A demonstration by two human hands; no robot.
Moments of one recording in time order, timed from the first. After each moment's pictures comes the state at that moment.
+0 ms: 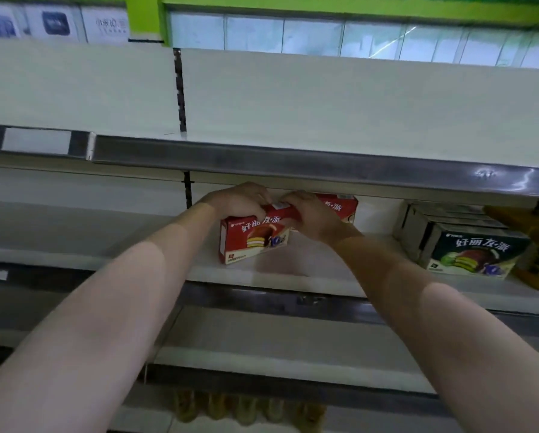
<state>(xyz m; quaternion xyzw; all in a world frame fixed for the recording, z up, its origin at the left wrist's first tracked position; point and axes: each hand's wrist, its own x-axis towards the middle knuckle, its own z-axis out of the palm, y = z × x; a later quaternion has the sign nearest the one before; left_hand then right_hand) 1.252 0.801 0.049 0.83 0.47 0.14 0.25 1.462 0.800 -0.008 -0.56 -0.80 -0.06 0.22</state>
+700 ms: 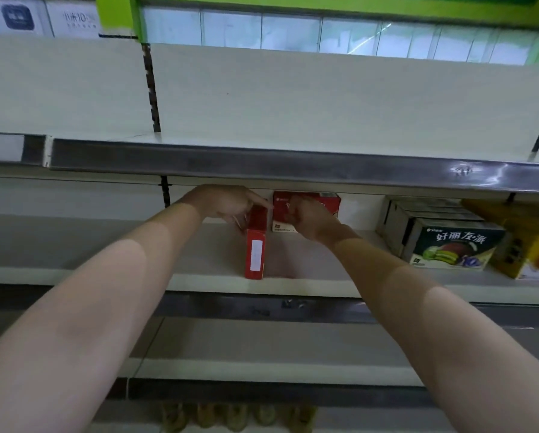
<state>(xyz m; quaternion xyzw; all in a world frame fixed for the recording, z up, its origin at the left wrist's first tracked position) 1.276 0.814 0.053 0.83 0.44 0.08 0.33 1.489 0.800 -0.012 -0.65 -0.72 -0.05 0.22</state>
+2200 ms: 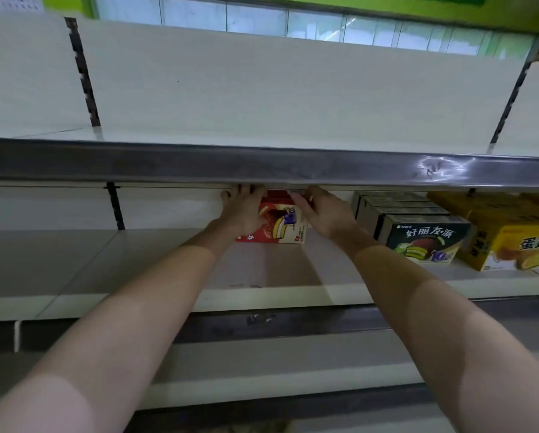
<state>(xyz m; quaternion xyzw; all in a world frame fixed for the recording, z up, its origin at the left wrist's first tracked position) 1.386 0.861 -0.012 0.86 0.46 0.22 -0.02 1.580 0.782 -0.014 -0.70 -0.65 -0.11 0.27</state>
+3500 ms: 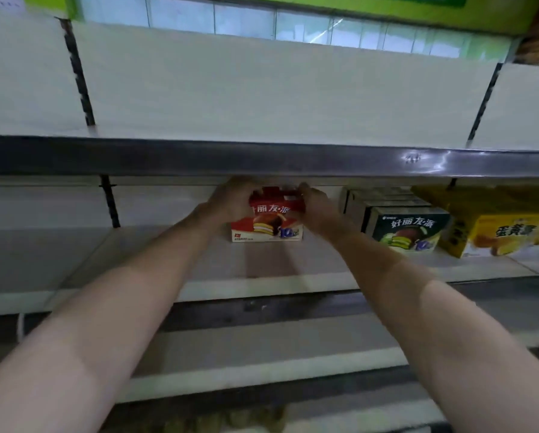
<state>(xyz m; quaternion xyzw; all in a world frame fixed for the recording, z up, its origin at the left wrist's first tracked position) 1.362 0.842 0.015 0.90 0.37 0.24 -0.01 1.565 0.774 -0.010 -0.71 -0.64 0.00 0.30</state>
